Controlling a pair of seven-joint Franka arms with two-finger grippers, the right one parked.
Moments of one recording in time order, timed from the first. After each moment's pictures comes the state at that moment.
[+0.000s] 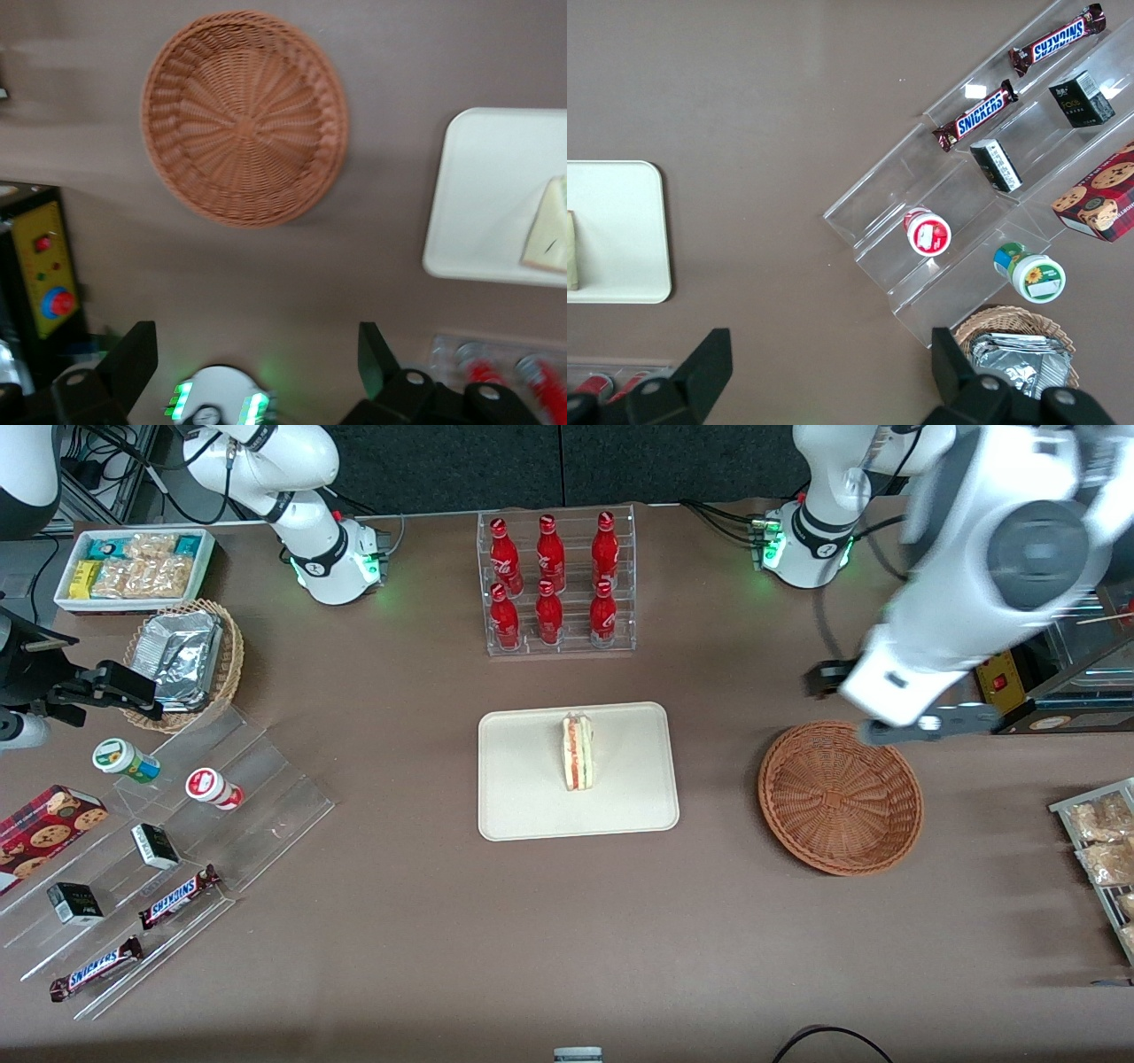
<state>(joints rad) -0.27 0.15 0.03 -1.45 0.04 1.35 -0.29</state>
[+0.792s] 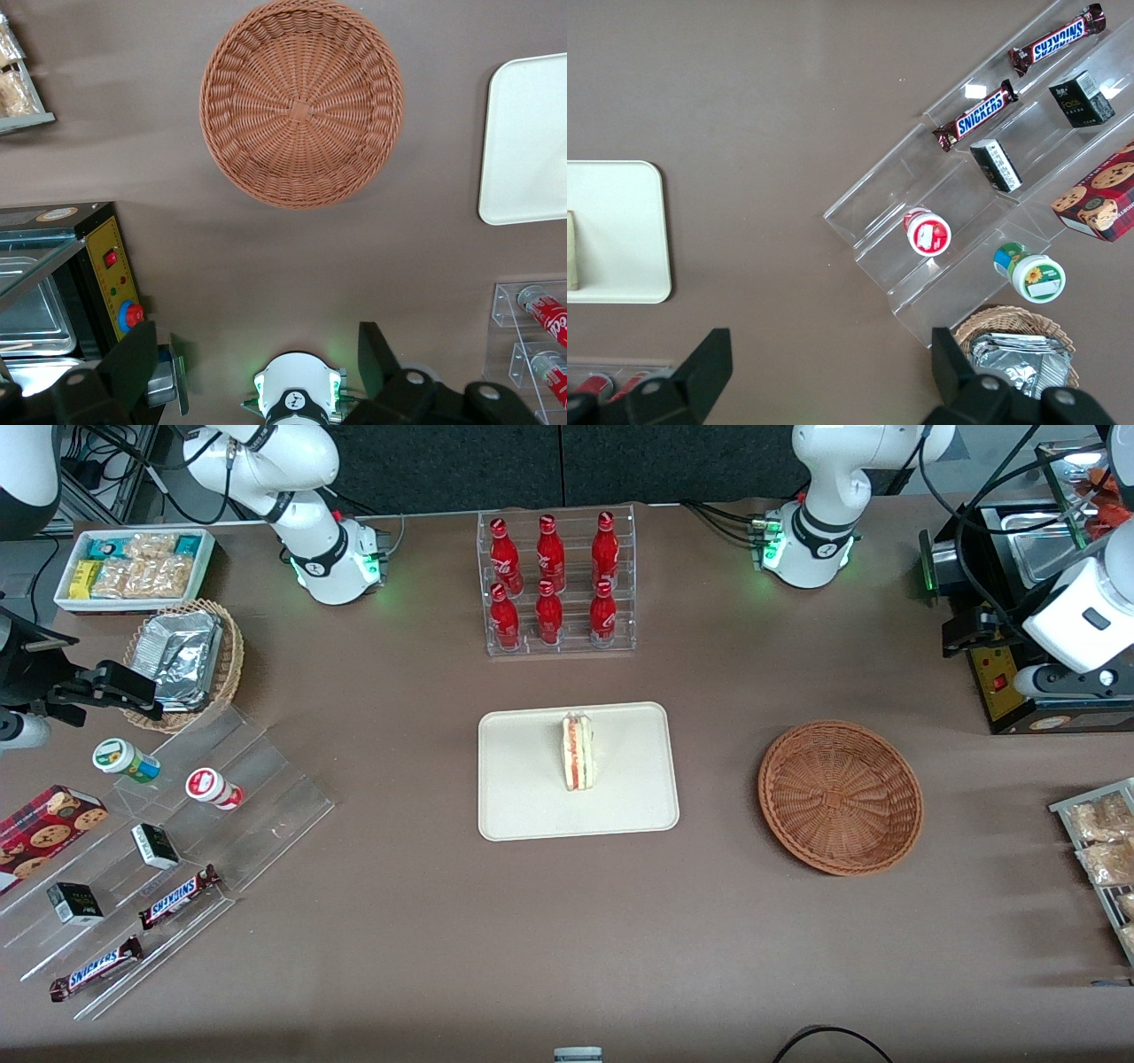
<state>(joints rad) -0.07 0.03 0.03 -1.53 0.04 1.33 0.02</state>
